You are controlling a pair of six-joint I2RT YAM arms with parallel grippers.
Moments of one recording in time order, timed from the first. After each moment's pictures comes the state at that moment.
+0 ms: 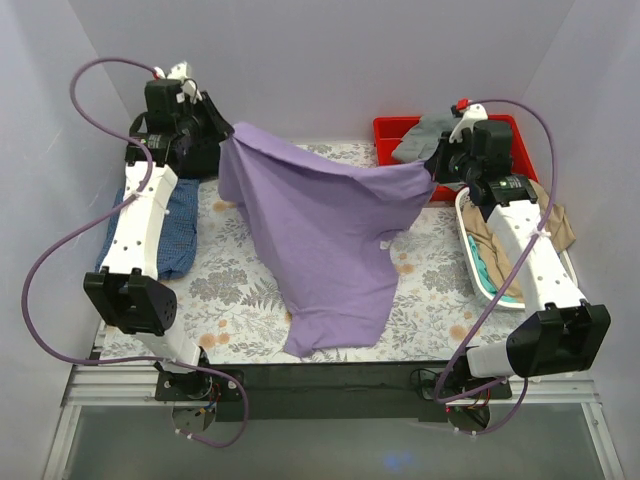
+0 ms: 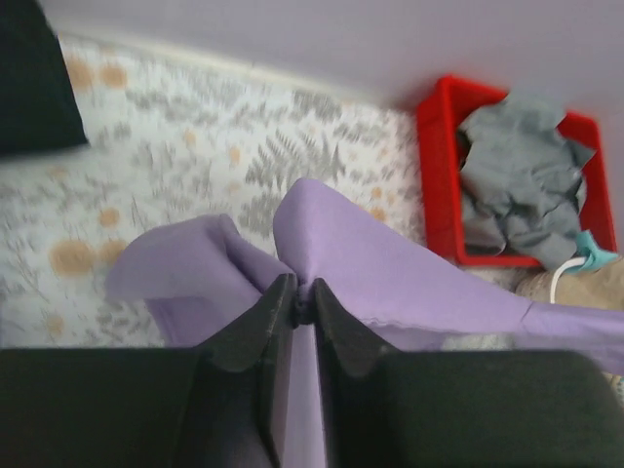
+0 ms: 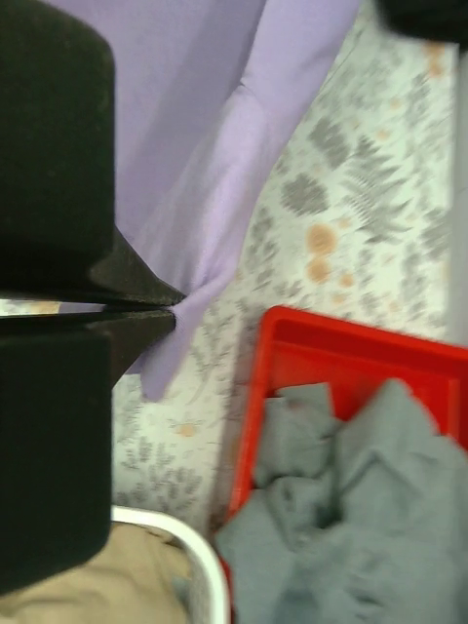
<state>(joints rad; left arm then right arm) -0.08 1.65 1.78 -0.64 0.20 -0.45 0.15 1.37 1.32 -0.44 -0.20 0.13</state>
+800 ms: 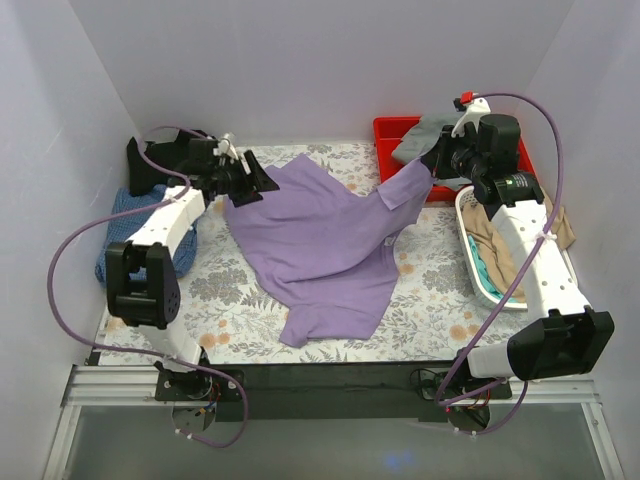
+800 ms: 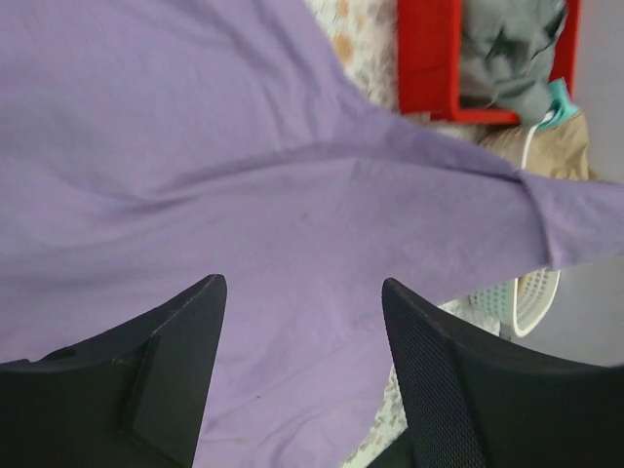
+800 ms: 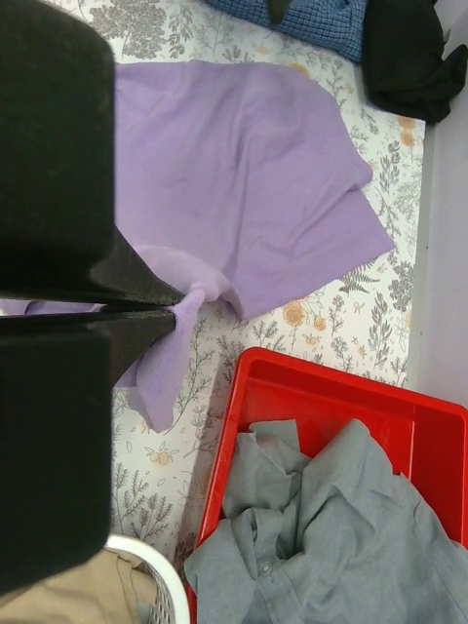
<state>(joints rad) -0.10 1.66 1.39 -0.38 0.52 -0.54 0.15 1.36 1.42 -0.46 -0.28 0.15</state>
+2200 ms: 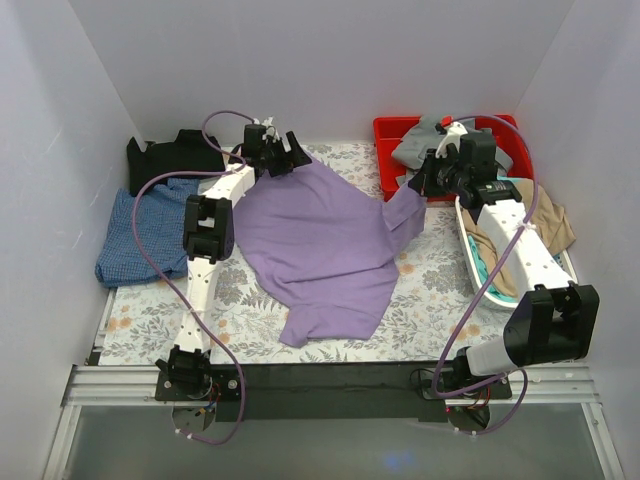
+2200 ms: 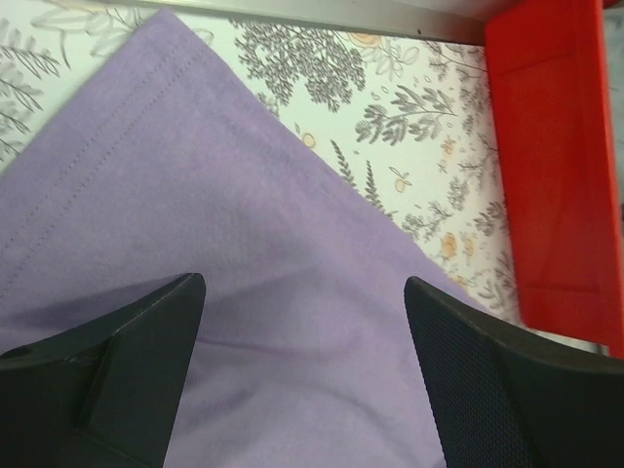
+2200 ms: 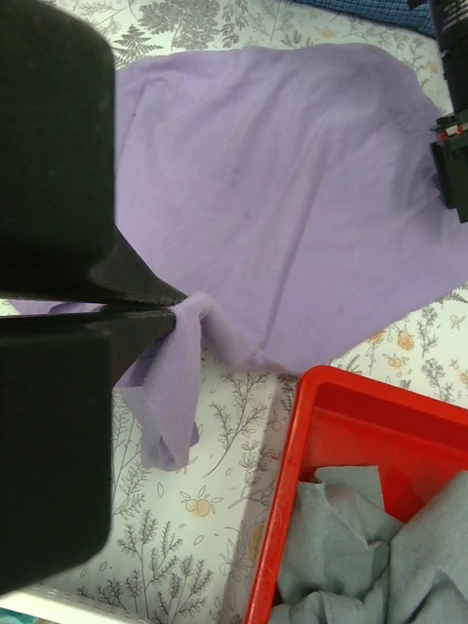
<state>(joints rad) -0.20 2.63 2.23 -0.14 0.46 -0.56 0.15 1.43 1.27 -0.39 -0.36 0.16</state>
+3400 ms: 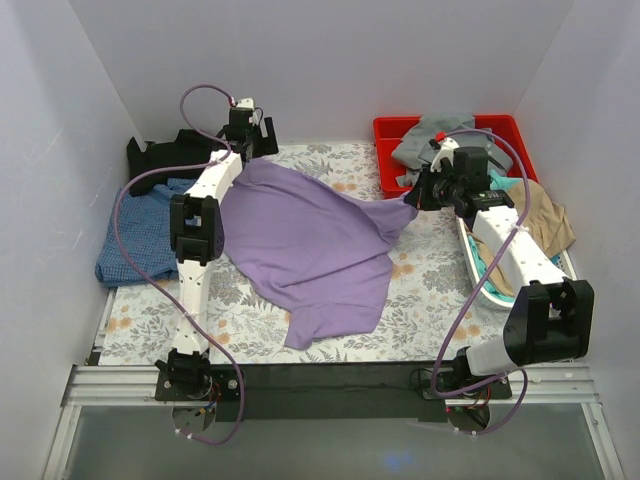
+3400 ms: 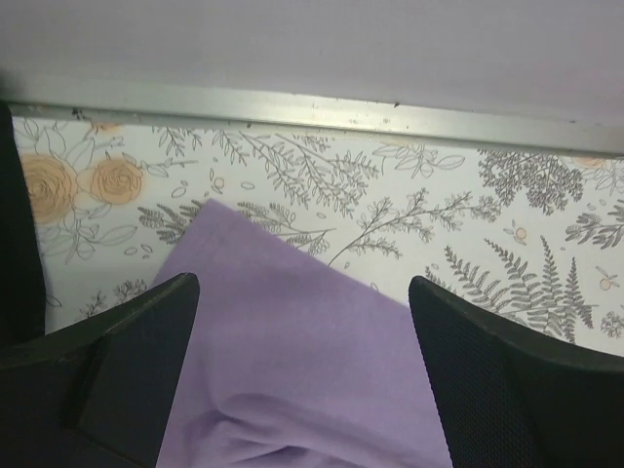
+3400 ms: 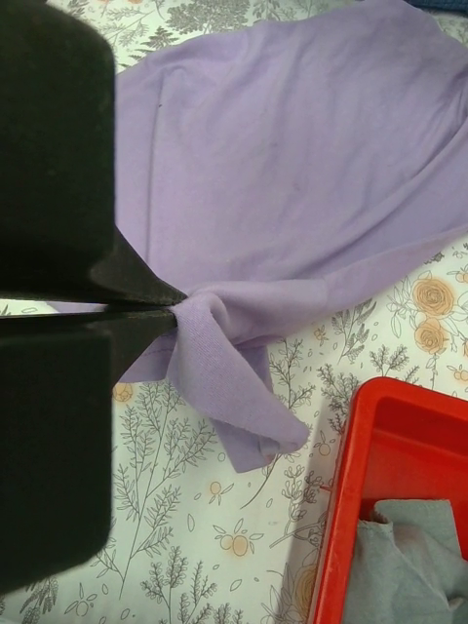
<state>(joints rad) -0.17 2.49 2.23 -0.32 -0.06 -0.26 0.15 1.44 1.16 -0.35 -0.39 0.18</state>
